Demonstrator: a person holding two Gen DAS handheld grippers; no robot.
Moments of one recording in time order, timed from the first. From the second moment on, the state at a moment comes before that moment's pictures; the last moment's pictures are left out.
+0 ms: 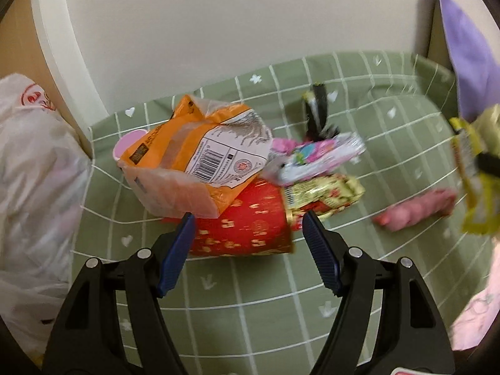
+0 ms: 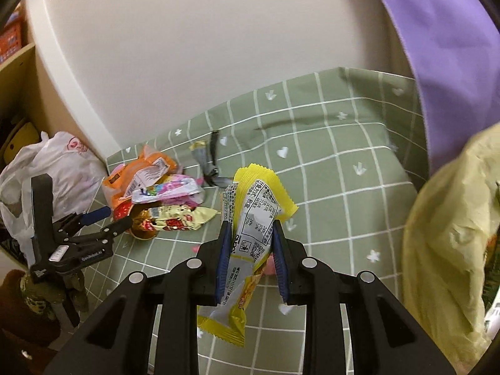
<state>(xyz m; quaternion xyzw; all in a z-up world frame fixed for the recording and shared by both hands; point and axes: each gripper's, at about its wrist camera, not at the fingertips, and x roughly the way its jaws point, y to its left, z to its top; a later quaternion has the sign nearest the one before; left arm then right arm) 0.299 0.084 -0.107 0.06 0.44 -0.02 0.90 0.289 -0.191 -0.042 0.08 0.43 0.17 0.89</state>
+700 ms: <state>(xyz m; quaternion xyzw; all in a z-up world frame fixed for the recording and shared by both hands) 0.264 0.179 -0.102 -0.05 0.45 0.03 0.89 0.302 -0.146 -0.046 0.07 0.44 0.24 0.86</state>
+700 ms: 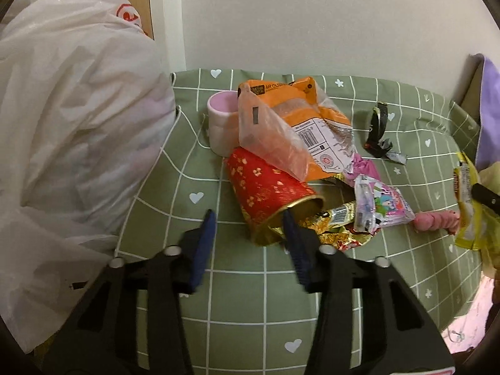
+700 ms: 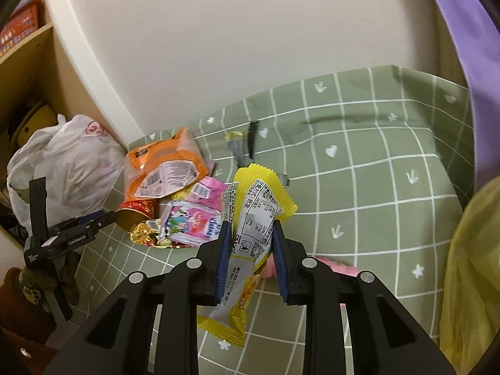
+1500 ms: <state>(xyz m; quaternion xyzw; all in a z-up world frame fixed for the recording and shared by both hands) 0.275 0.169 -0.056 -0.10 0.39 0.00 0.92 0.290 -0.173 -0.034 0.07 0.41 0.23 0.88</state>
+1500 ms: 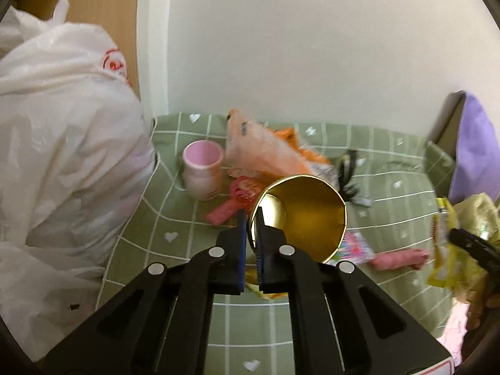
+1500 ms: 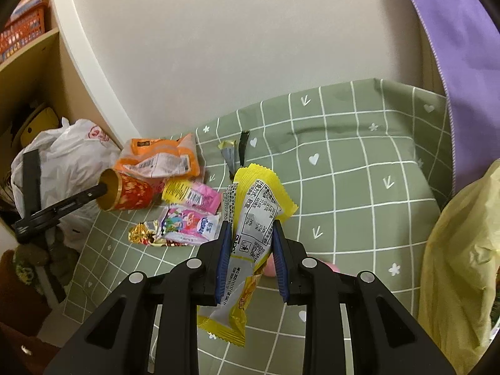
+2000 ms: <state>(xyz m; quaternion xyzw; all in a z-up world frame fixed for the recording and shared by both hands) 0.265 0.118 0.016 -0.08 0.32 -0.08 0.94 0.283 -0.184 -0.010 0.07 0.37 0.23 0.90</state>
